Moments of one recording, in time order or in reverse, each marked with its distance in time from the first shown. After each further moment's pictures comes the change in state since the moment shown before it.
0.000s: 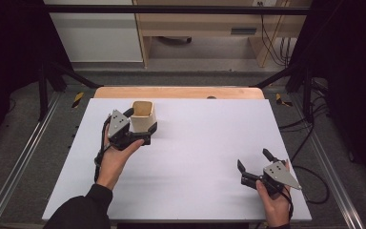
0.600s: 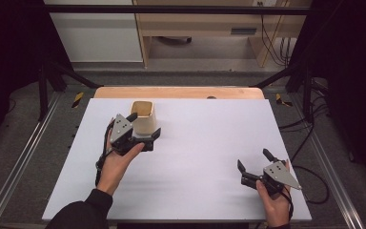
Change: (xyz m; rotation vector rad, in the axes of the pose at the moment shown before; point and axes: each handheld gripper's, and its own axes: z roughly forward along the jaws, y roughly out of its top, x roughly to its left) left arm -0.014 -0.004 -0.004 0.017 -0.038 0.008; right arm 0.000 0.000 0.000 0.002 -0.001 -0.002
